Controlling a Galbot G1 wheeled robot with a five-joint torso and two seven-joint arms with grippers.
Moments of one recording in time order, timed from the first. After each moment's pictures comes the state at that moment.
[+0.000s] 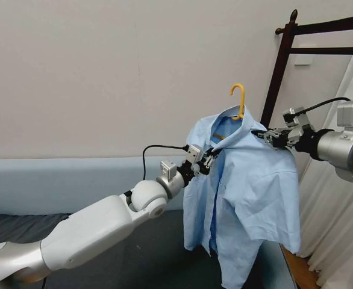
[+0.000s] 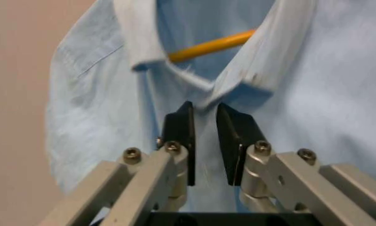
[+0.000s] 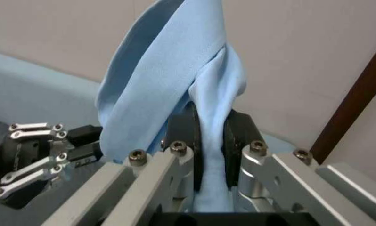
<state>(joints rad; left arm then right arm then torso) 0.09 -0.97 0.64 -1.75 -0.87 0.01 -0.22 -0.22 0.30 0.08 2.10 1.56 -0.68 0.32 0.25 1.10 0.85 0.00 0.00</state>
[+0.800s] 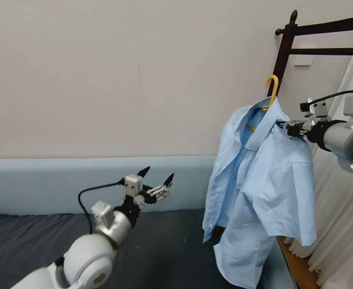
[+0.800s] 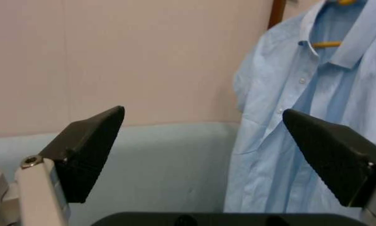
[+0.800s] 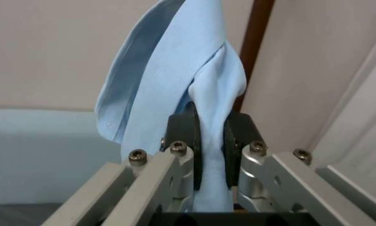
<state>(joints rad) 0.97 -0.77 -0.04 -2.20 -0.80 0.04 -0.33 -0.20 0.43 0.06 2.05 1.59 -0.73 0.82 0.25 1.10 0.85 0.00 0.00</state>
